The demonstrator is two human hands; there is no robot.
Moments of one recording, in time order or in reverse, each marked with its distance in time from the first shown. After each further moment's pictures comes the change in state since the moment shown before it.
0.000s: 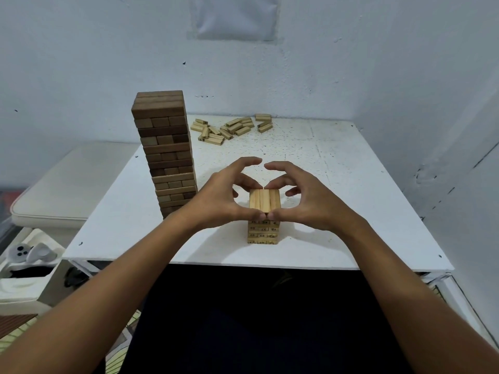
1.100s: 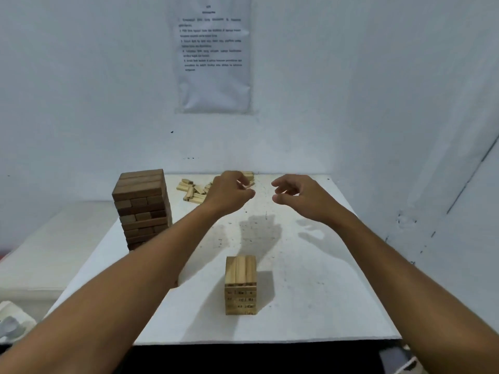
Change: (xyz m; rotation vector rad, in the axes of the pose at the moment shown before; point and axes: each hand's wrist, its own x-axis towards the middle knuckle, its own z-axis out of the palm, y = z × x) left_hand 0.132 0.036 -0.017 0.089 0.289 -0.165; right_hand 0.067 0.011 -0.094 0.009 0.190 0.090
